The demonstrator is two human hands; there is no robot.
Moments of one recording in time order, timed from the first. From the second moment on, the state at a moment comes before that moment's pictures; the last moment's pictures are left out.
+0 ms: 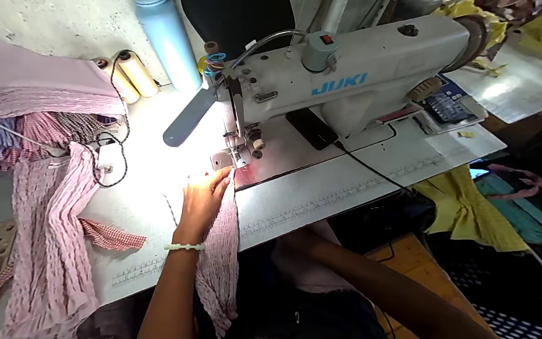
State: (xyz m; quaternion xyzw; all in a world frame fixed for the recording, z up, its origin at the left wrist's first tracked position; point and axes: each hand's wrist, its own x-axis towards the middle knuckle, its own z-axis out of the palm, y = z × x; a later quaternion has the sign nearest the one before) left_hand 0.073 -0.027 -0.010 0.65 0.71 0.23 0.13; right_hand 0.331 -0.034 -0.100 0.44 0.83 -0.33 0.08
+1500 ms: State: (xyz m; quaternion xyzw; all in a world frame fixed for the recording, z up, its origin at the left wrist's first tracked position) left_hand 0.189 -0.104 0.098 0.58 0.55 0.57 0.21; right_hand 0.326 -0.047 0.067 0.22 0.60 -0.46 -0.62
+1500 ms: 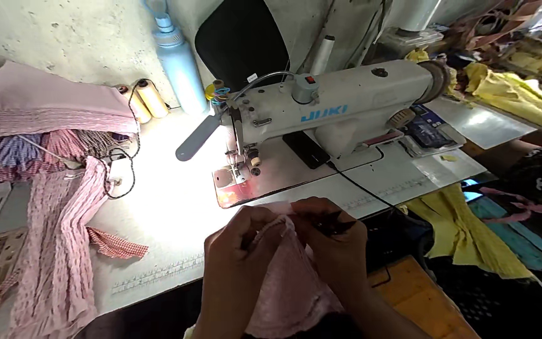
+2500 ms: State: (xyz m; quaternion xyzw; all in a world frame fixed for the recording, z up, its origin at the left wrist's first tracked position) left_hand 0.174 -0.114 0.091 0.57 0.57 0.56 0.19; right_hand 0.335 -0.049 0.057 0.17 0.72 -0.45 -0.51
